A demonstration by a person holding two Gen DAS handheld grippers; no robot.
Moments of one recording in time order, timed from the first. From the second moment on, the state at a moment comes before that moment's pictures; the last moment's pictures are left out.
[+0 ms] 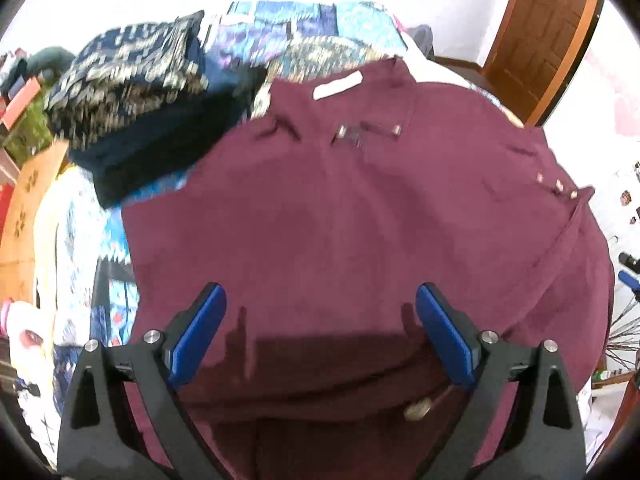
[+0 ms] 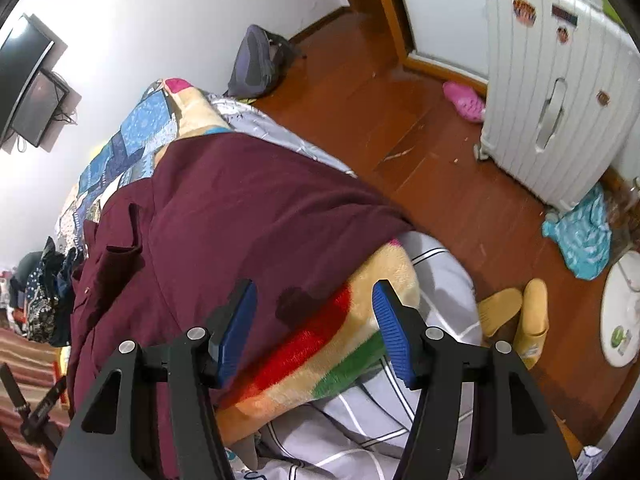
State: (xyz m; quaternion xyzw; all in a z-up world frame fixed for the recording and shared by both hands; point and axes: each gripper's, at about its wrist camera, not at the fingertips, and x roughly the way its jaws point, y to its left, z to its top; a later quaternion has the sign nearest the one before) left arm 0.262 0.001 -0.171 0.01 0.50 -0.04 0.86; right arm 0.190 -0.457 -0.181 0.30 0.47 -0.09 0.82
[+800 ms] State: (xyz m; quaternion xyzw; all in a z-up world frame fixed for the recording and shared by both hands) left arm 0.316 -0.082 -0.182 0.04 0.50 -0.10 0.86; right arm 0.239 -0.496 -0.227 0.42 0.44 -0.12 0.78
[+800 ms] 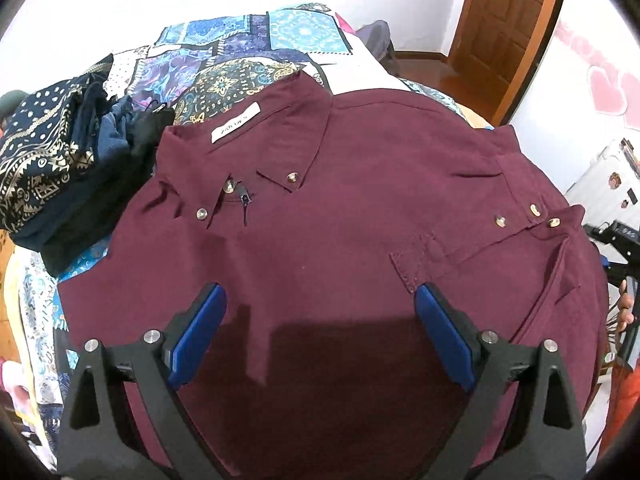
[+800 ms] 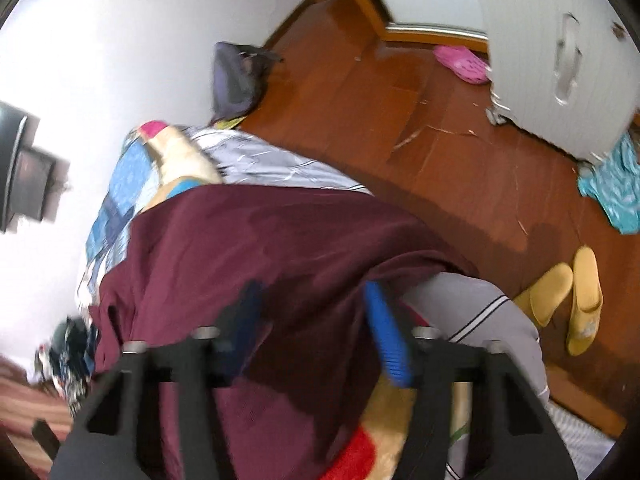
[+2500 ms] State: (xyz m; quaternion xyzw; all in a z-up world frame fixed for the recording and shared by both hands) left arm 0.294 -0.073 -0.170 0.02 0.48 -0.10 0.87; right arm 0.238 -0.468 -0.192 0.40 0.42 -0.06 0.81
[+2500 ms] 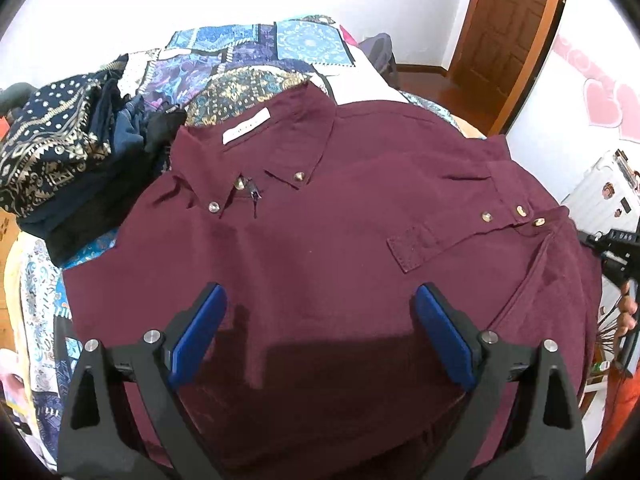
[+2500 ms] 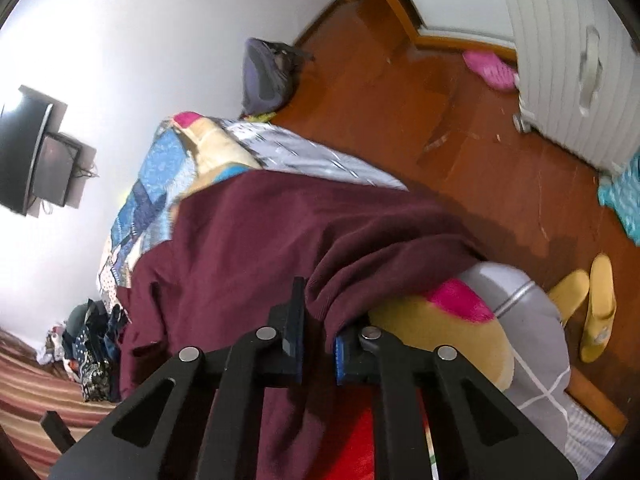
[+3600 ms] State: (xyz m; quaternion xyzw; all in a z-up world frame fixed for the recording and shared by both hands) left arm 0.250 -0.050 -0.142 0.05 0.41 -0.11 0.91; right arm 0.230 -0.254 -0.103 0.12 0.45 0.15 0.87
